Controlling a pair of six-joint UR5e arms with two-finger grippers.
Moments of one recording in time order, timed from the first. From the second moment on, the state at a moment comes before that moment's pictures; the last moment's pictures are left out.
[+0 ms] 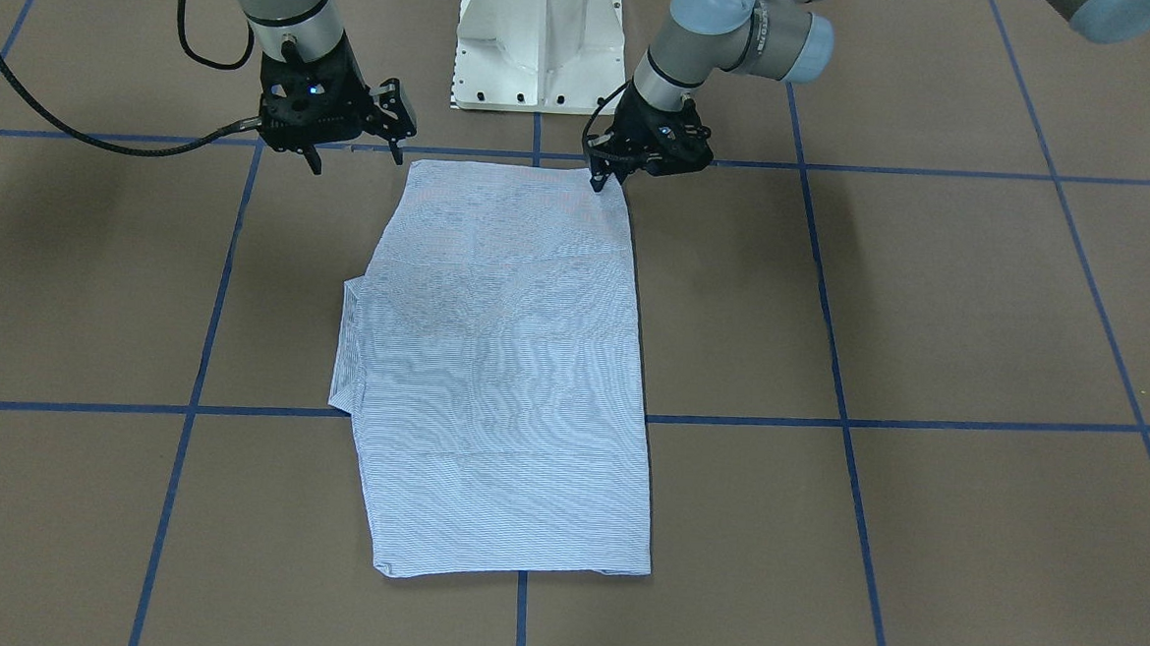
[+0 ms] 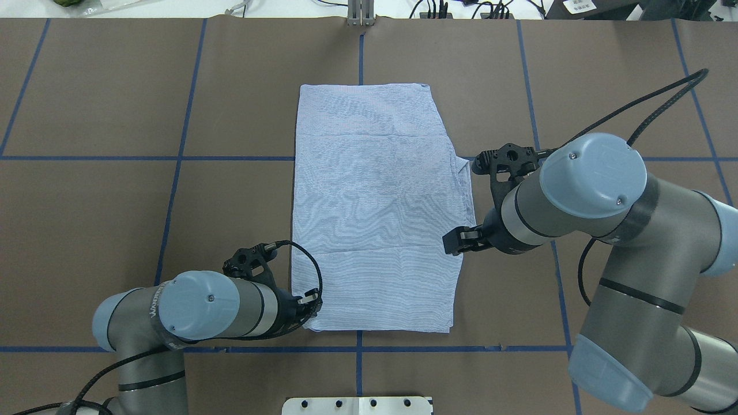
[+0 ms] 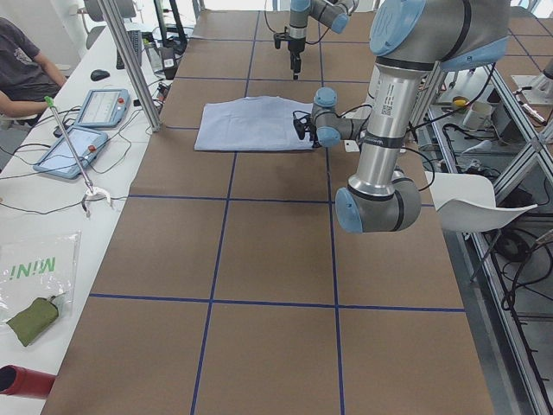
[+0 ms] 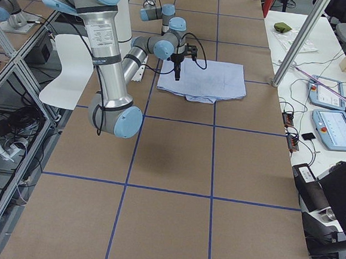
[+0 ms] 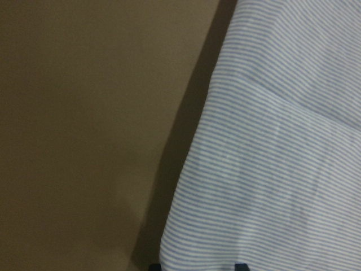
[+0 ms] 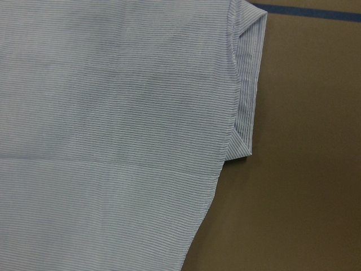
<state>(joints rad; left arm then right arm) -0.26 -1.95 -1.83 -2.01 -1.72 -1.83 0.54 -1.22 2.13 -1.68 1.92 1.07</state>
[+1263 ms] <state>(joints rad) -0.26 -1.95 -1.86 -2.01 -1.73 -1.86 0.26 -1.32 2.07 -1.45 1.68 1.67</state>
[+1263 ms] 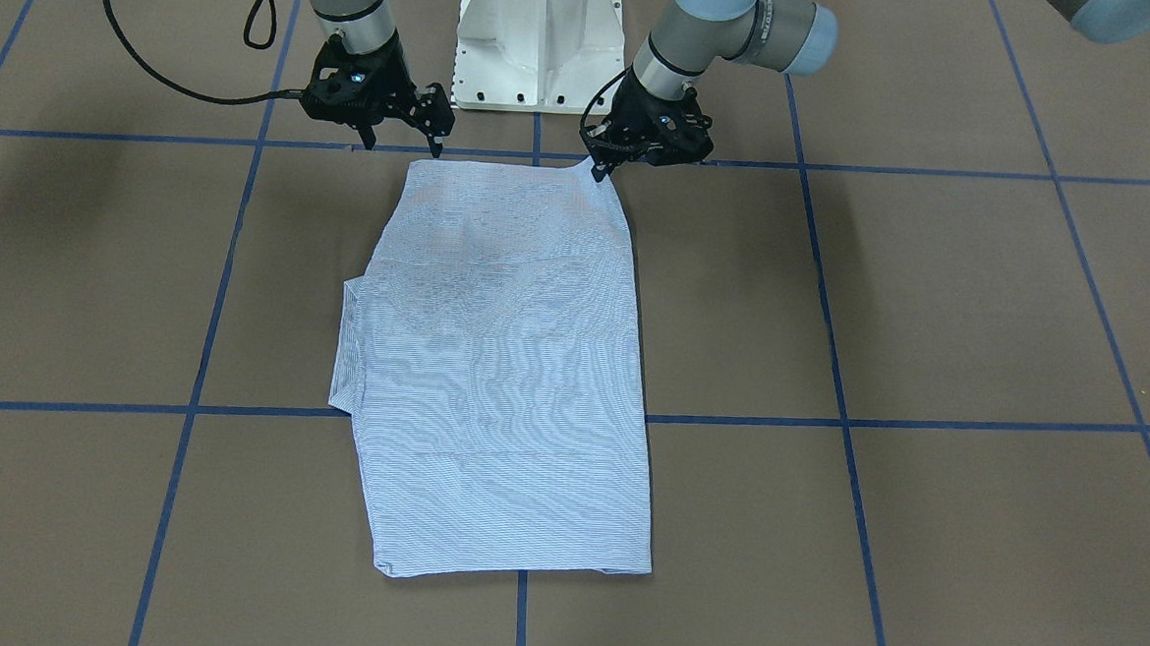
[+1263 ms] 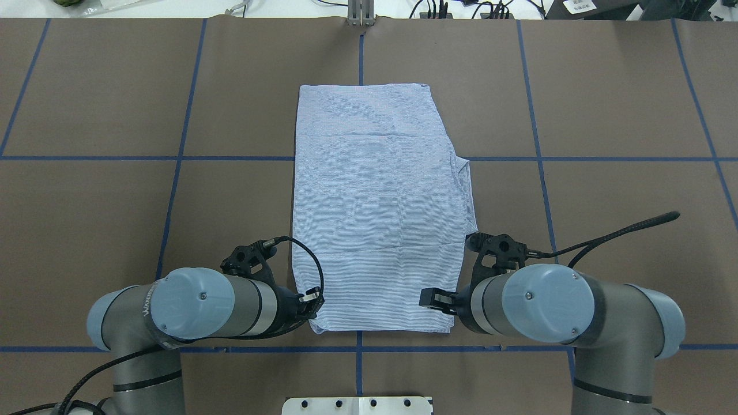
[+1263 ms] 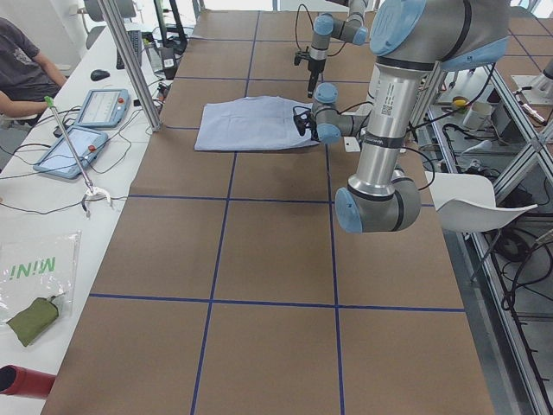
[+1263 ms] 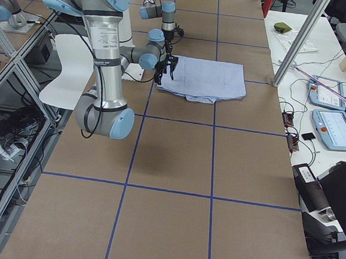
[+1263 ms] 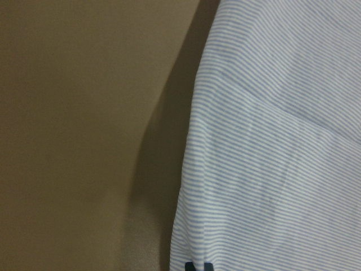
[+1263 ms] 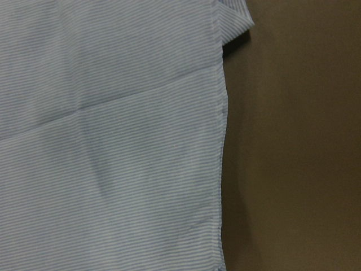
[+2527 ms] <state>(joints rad) -0.26 -1.95 -1.86 -2.01 -1.73 -1.86 0.22 -1.23 1.93 -1.45 1.66 1.95</state>
